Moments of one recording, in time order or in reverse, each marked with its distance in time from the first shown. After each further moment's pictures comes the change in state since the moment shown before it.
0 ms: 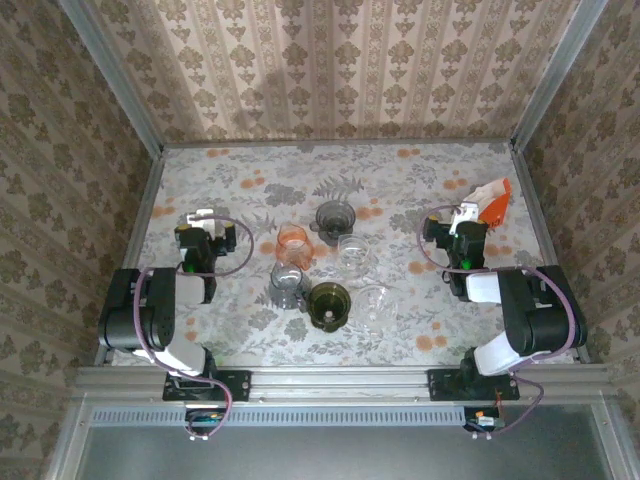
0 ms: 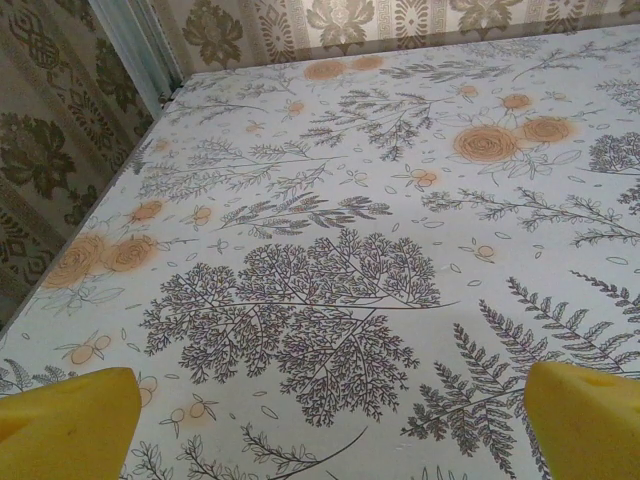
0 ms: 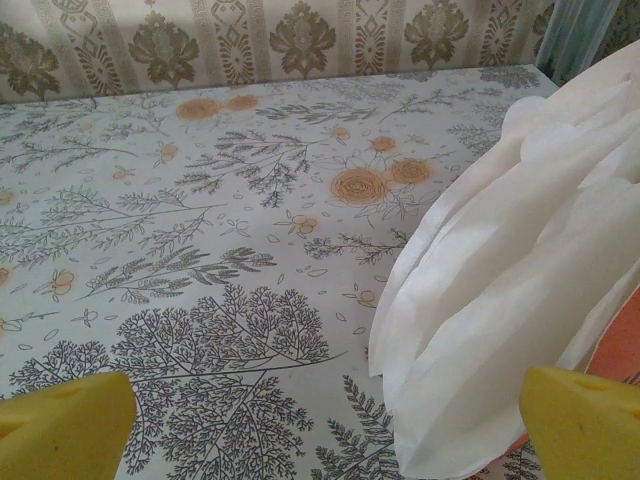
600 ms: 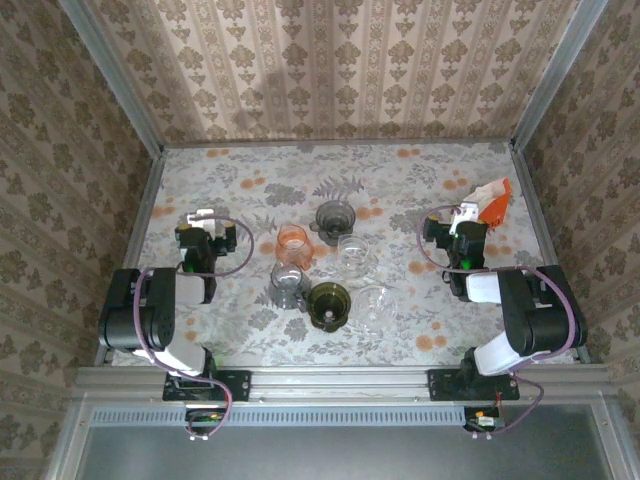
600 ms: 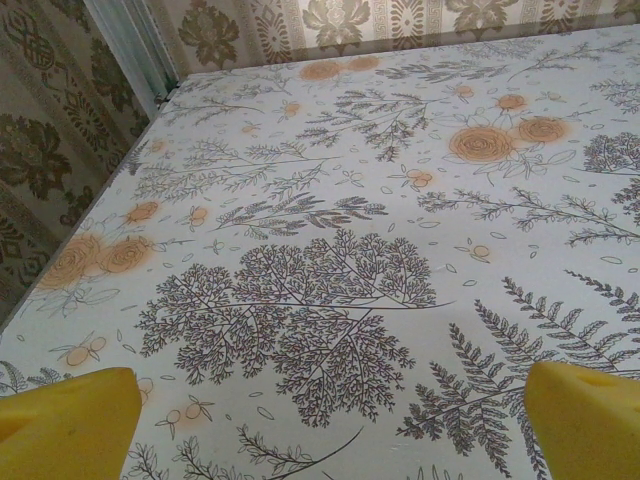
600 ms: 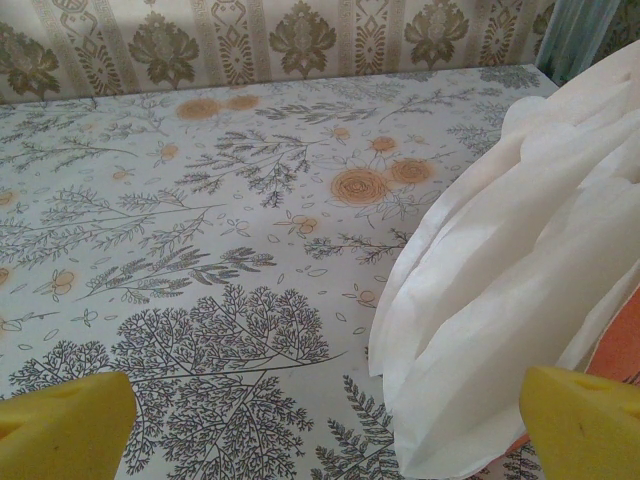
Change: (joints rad) left arm 0.001 0.000 0.000 0.000 0.009 0.000; right arm 0.000 0.000 0.000 0.000 0.000 0.000
